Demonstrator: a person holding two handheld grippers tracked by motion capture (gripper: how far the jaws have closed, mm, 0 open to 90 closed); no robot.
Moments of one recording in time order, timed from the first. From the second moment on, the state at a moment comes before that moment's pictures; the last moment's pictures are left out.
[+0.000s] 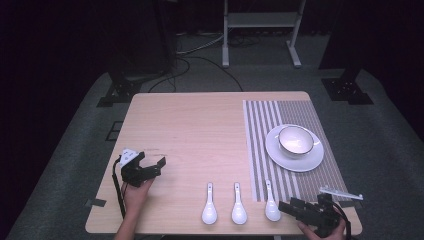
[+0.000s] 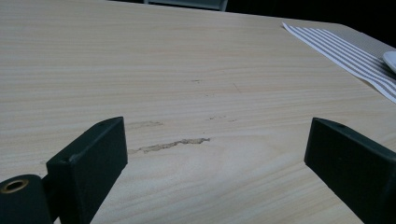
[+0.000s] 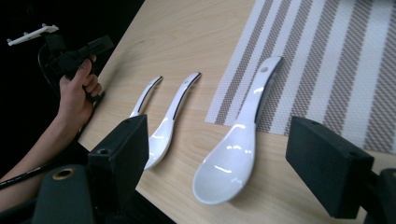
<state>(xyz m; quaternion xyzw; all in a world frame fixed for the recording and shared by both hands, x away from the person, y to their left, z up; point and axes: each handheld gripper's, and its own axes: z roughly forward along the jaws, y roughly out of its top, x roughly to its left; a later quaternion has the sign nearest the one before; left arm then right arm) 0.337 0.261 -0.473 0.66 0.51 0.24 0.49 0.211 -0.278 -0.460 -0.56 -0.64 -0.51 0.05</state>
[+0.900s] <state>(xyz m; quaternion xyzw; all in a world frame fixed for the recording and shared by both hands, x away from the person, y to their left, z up) 0.337 0.263 -0.473 0.66 0.51 0.24 0.50 0.269 -0.253 -0.465 -0.57 -0.66 -0.48 0.09</state>
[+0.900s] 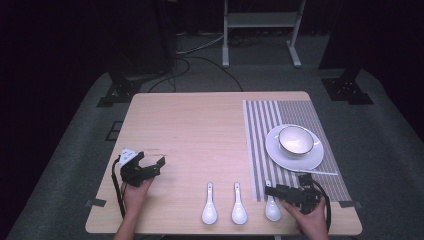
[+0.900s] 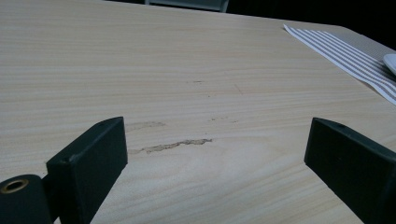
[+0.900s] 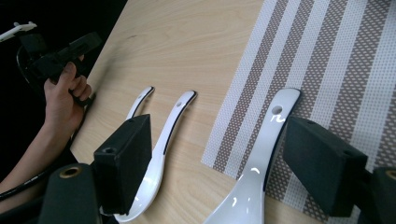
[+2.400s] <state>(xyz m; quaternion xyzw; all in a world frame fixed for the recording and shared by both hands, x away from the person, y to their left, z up) 0.337 0.264 -0.472 0.66 0.51 0.24 0.50 0.301 -0.238 -0.468 -0.60 -0.71 -0.38 0.02</state>
